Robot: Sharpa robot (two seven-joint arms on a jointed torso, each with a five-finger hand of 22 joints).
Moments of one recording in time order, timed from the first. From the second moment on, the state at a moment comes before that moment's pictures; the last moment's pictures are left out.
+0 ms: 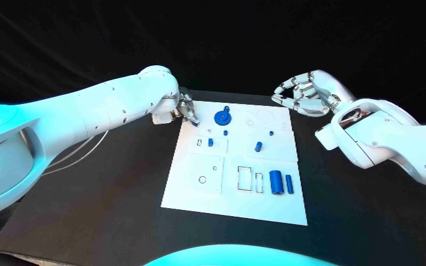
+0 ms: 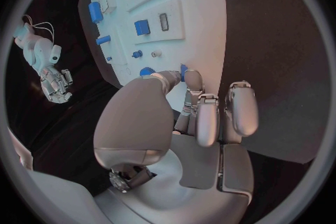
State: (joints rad) left arm 1.31 -0.55 -0.05 1.02 -1.02 0.31 -0.52; left_hand 1.35 -0.12 0.53 0.27 0.31 0.84 0.09 0.67 0.52 1.18 0.01 1.00 0.68 1.47 -0.05 1.52 1.31 0.07 1.35 0.06 1.42 1.29; right arm 1.32 -0.91 -0.13 1.66 -0.92 -0.56 0.02; right_hand 1.29 -0.16 0.26 0.29 0.28 0.93 0.14 0.26 0.44 1.27 0.06 1.26 1.21 1.47 -0.01 1.52 1.31 0.06 1.43 0.10 1.23 1.31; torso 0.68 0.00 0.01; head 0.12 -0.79
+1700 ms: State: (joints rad) left arm 1.22 -0.75 -0.05 1.42 -1.04 0.07 -0.55; left_hand 1.22 -0.20 0.69 0.22 0.32 0.84 0.08 0.77 0.61 1.25 -0.01 1.08 0.77 1.47 -0.06 1.52 1.31 0.07 1.39 0.05 1.45 1.31; right arm 1.32 -0.92 -0.13 1.65 -0.92 -0.56 0.02; right_hand 1.29 -0.16 0.26 0.29 0.28 0.93 0.14 0.26 0.44 1.27 0.06 1.26 1.21 1.47 -0.01 1.52 1.31 0.06 1.43 0.10 1.23 1.31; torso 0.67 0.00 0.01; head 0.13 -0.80
